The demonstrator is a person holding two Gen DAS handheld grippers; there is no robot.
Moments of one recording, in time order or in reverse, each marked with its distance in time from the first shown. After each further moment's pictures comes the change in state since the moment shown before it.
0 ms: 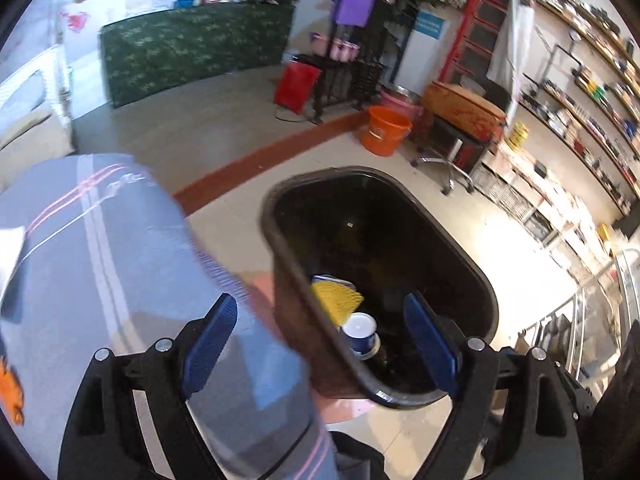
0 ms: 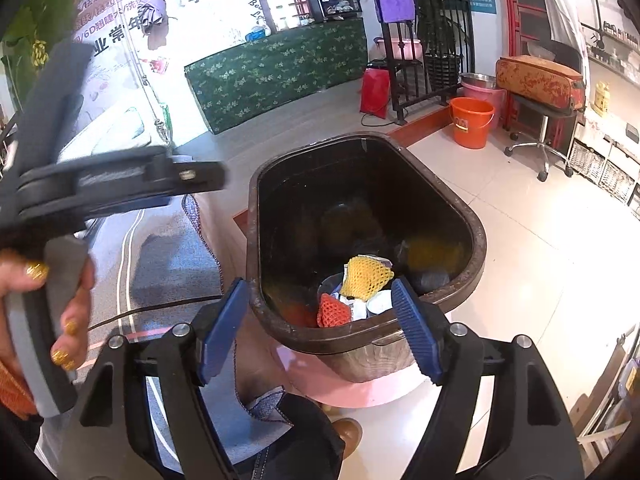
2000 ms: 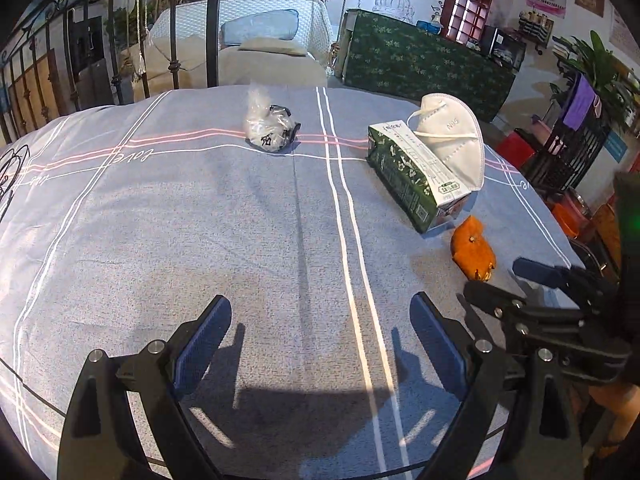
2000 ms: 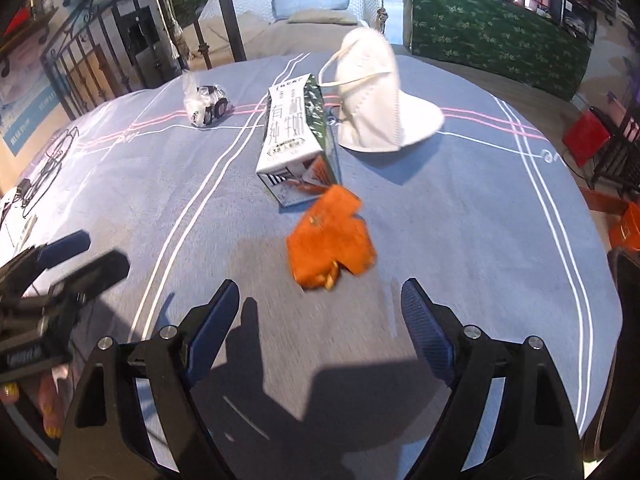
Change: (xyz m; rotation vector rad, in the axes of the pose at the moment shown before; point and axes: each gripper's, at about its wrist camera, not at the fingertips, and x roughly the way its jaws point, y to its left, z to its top) left arm -0.212 0.285 -0.178 -0.508 -0.102 0.494; right arm 0.062 0.370 -0.032 -0.619 0.313 0.341
